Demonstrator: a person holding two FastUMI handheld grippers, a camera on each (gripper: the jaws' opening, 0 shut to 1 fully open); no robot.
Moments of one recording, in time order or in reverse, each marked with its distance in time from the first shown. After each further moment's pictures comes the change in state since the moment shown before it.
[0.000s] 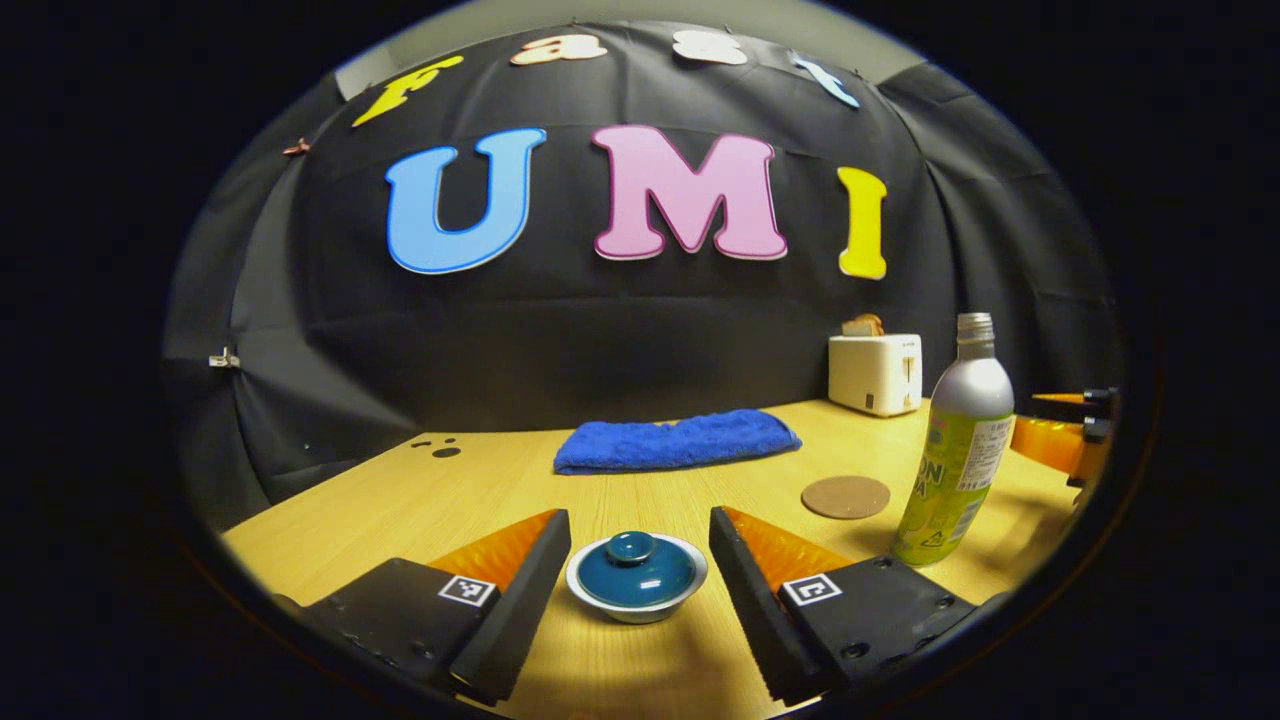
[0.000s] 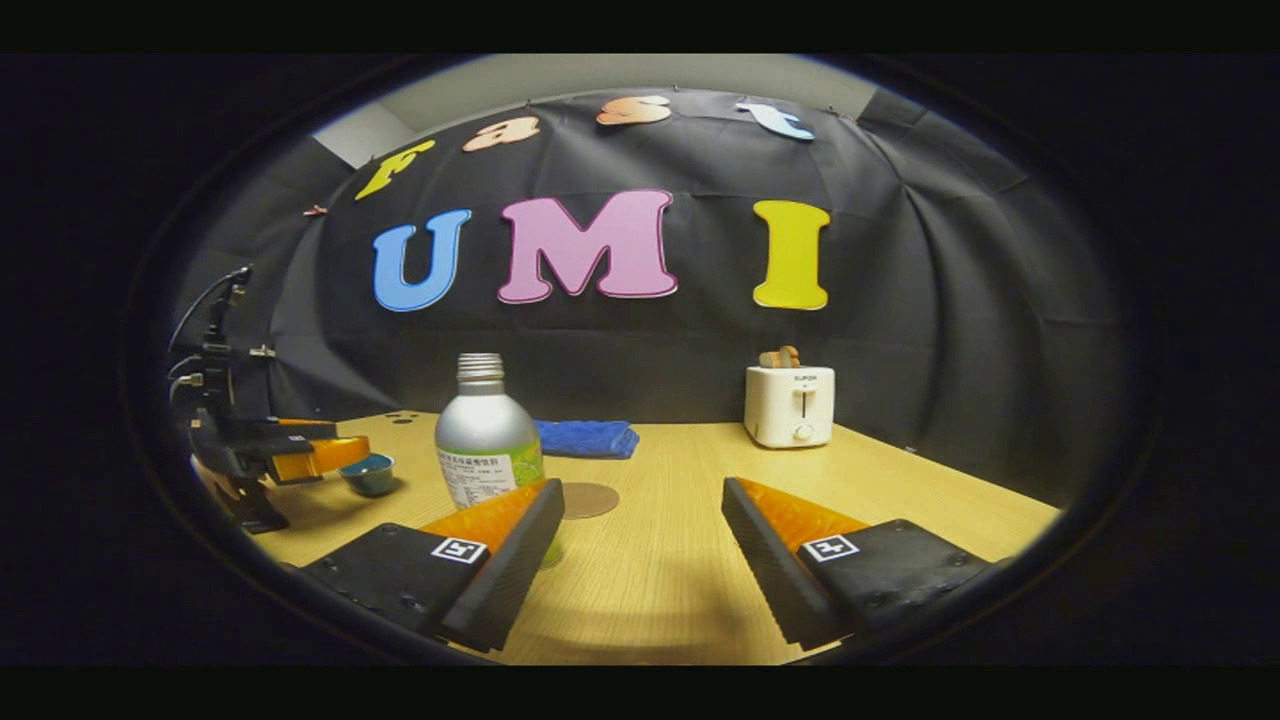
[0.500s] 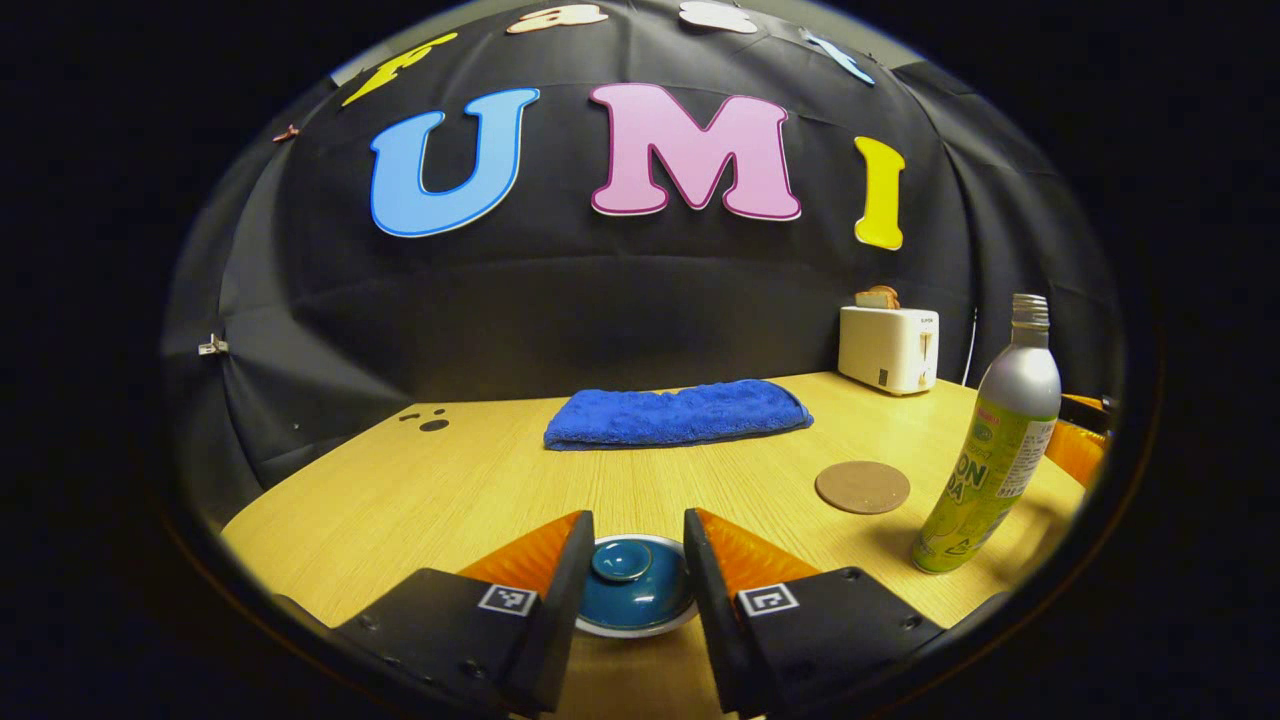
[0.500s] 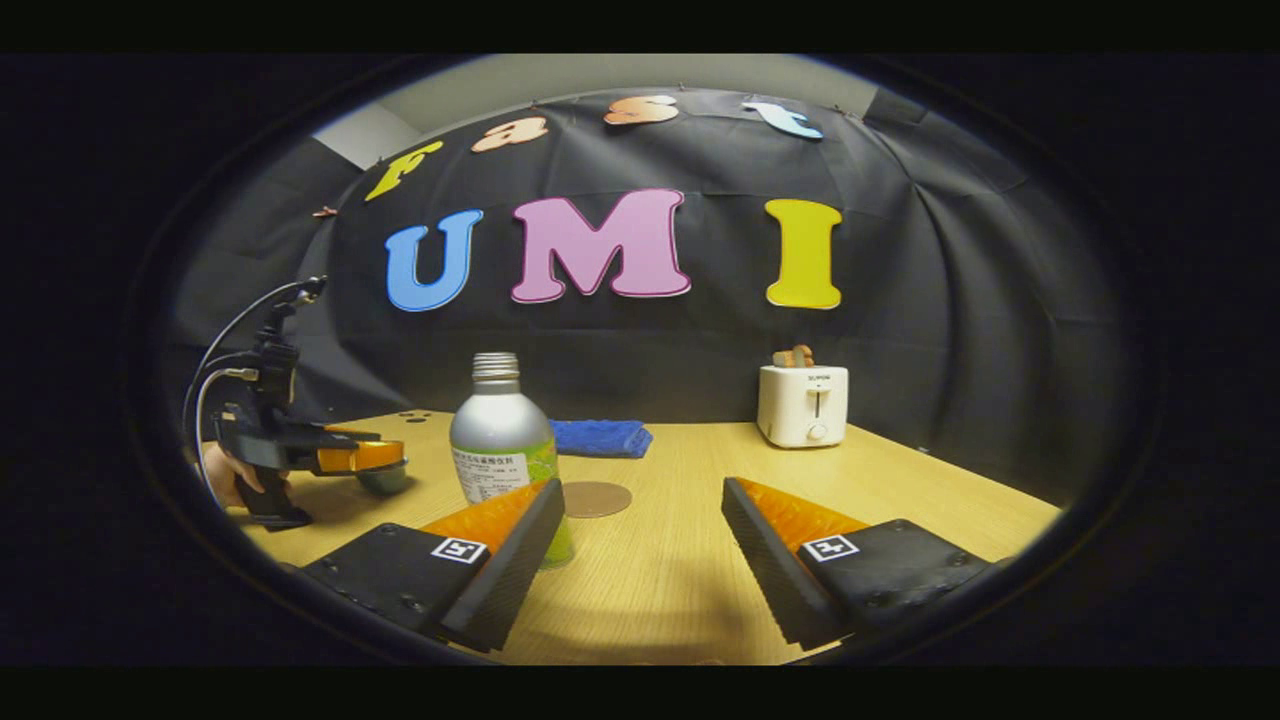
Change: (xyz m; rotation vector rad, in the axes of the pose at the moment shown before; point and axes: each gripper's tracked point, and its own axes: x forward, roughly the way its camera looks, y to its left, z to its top) left arm 0.031 0.000 -0.012 -0.022 0.107 0.022; right arm -0.001 0.011 0.000 0.002 0.003 0.055
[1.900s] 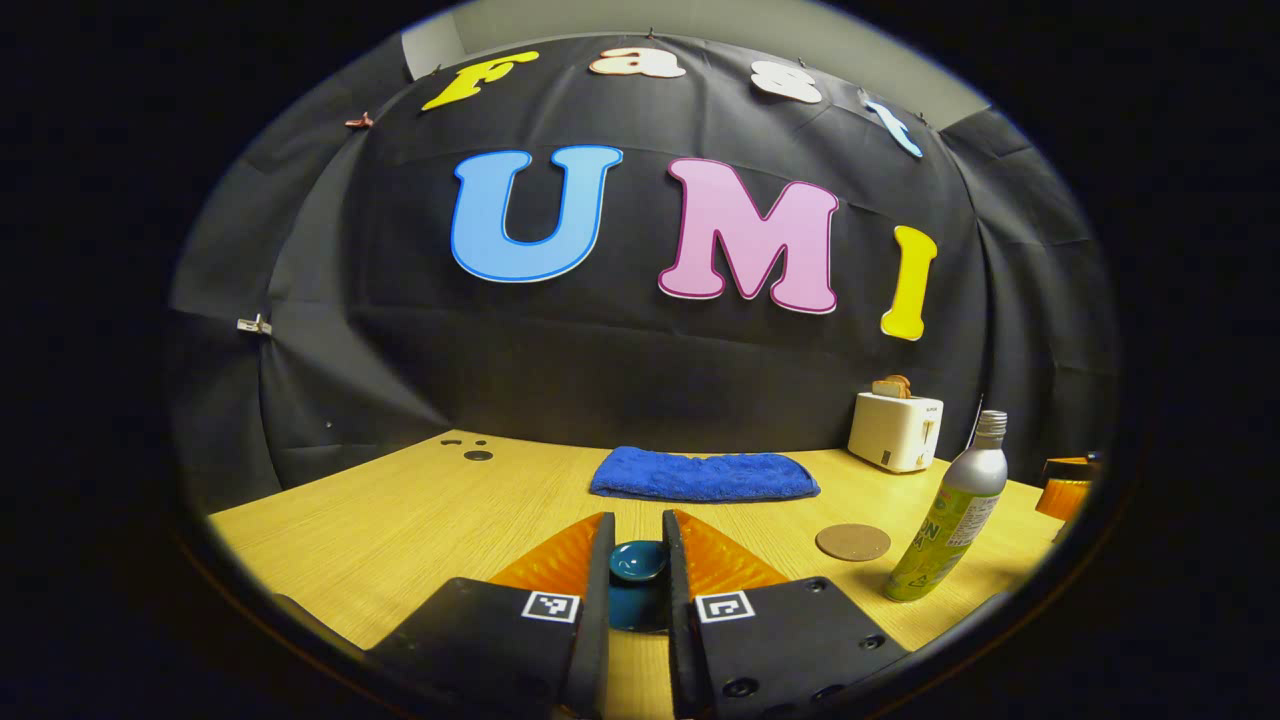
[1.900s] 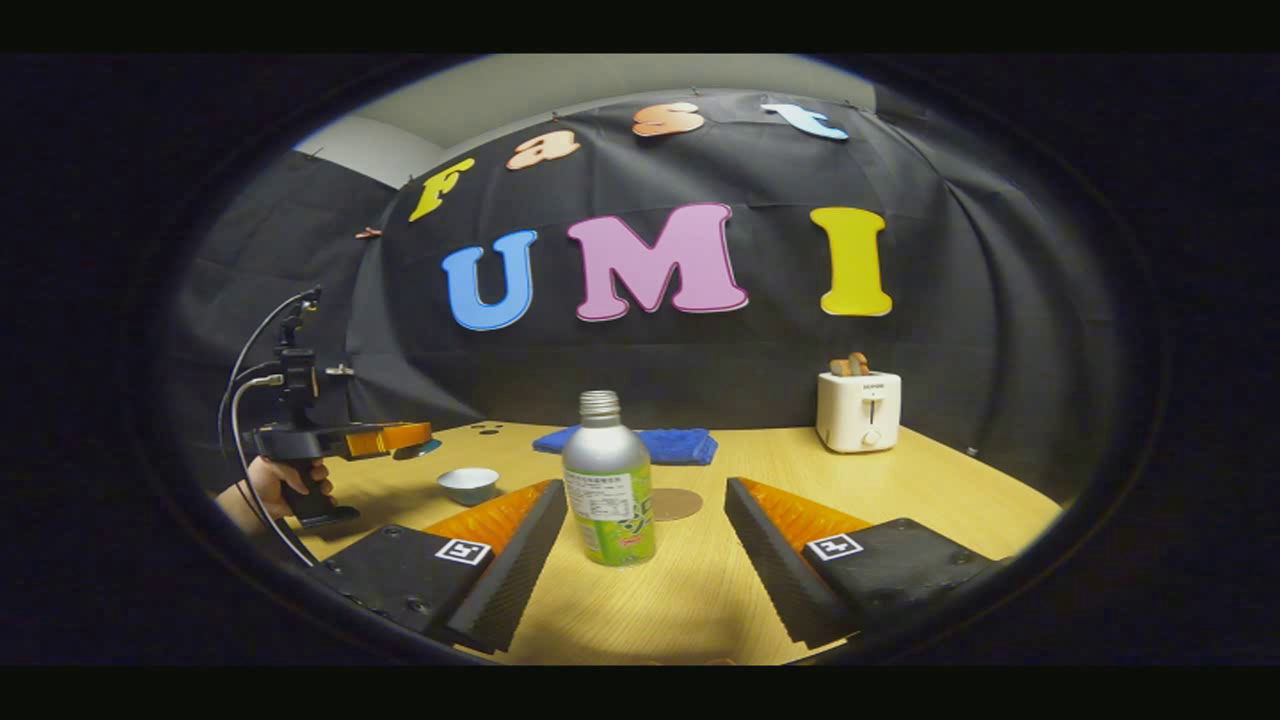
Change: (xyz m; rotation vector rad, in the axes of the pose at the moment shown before) left arm -0.072 0.055 0.041 -0.162 -0.201 0.045; right arm -0.047 0.055 0.038 0.014 -0.008 0.184
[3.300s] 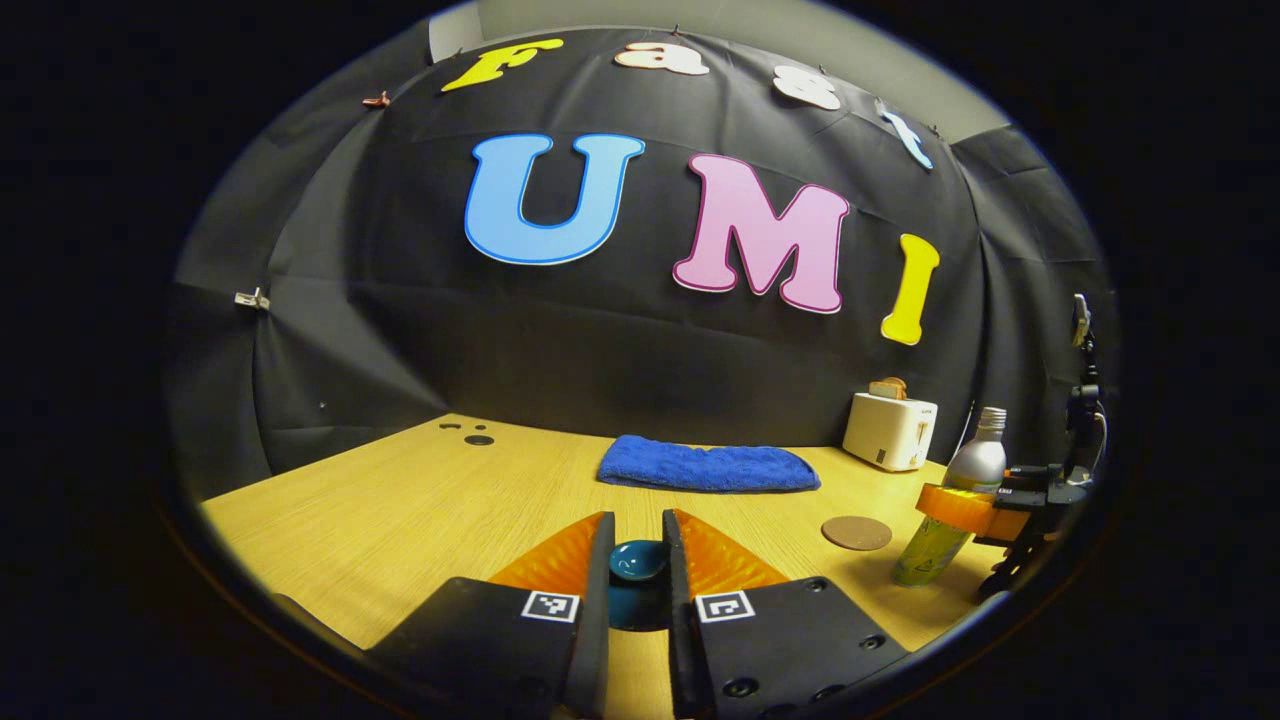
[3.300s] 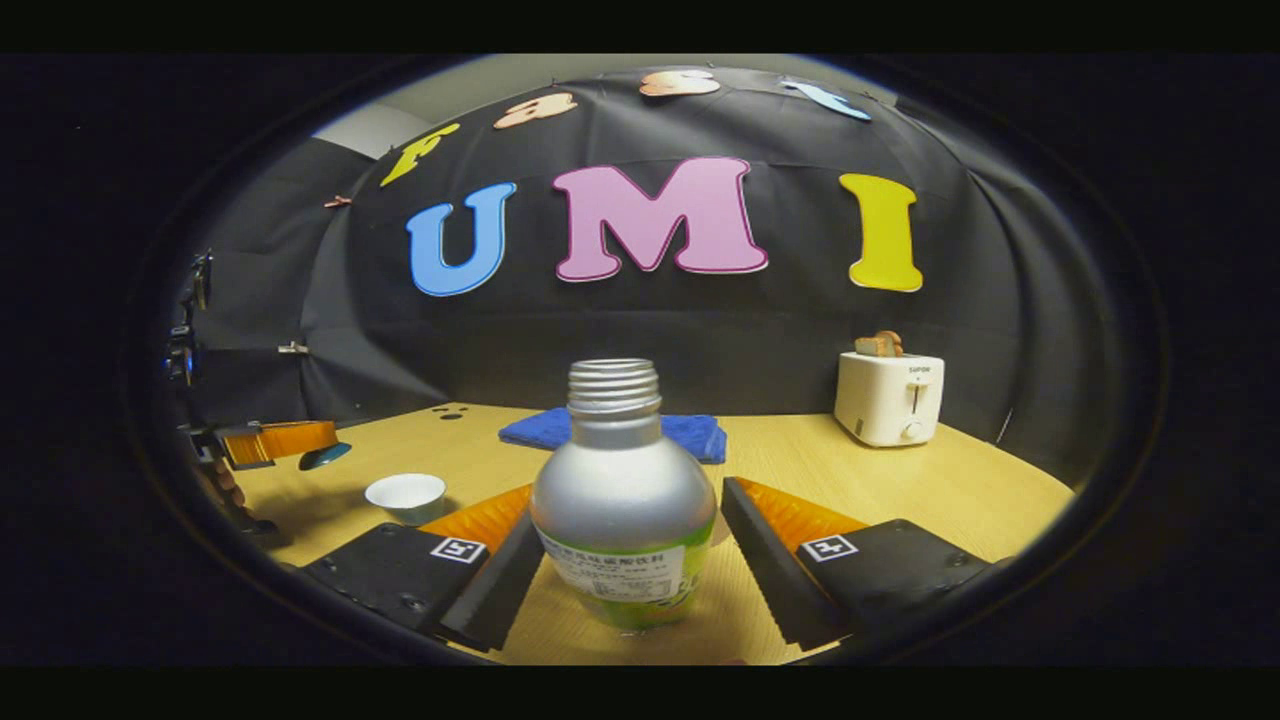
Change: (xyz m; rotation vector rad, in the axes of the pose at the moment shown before) left arm 0.001 0.024 -0.013 -0.051 0.037 -0.053; right arm 0.131 -0.001 -0.043 -0.005 0.088 -0.088
